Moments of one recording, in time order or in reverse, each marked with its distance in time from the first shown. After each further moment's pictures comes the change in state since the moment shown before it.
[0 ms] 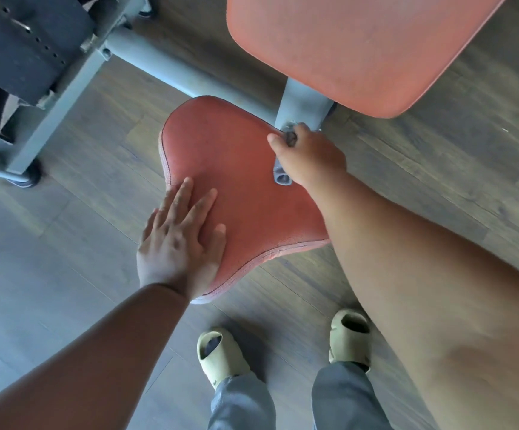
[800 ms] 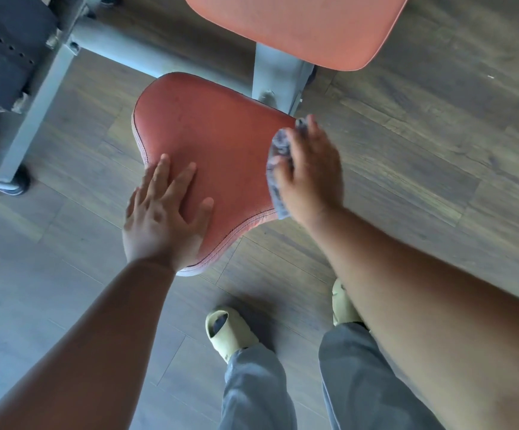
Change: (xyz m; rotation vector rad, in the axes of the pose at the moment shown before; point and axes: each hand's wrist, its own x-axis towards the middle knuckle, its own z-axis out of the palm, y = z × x) left_hand 0.001 0.002 -0.003 0.001 -0.063 0.018; right_hand -0.091 0.059 0.027 0.016 0.331 -0.253
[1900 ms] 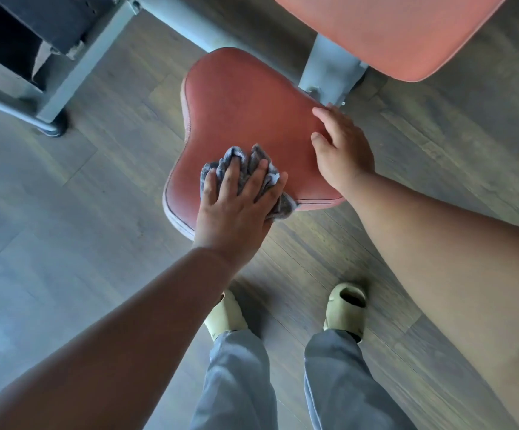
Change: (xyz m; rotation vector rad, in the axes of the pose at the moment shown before) left_hand -0.035 0.048 0.024 0.383 -0.013 0.269; right_hand 0.047 0.010 -0.001 0.161 -0.251 -0.067
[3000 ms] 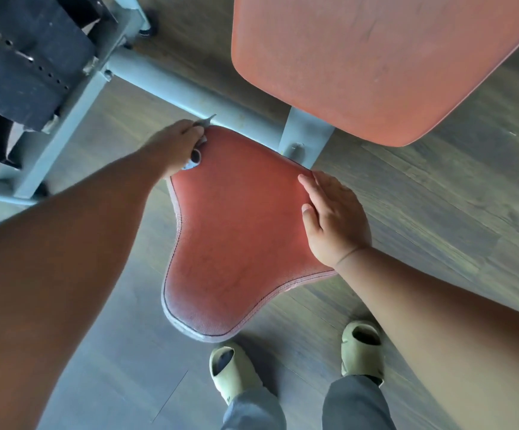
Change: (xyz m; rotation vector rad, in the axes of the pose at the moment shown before) left_hand 0.233 -0.160 -0.008 -0.710 -0.310 -0.371; right_hand 0.005 0.007 0.020 -0.257 0.126 -0.136
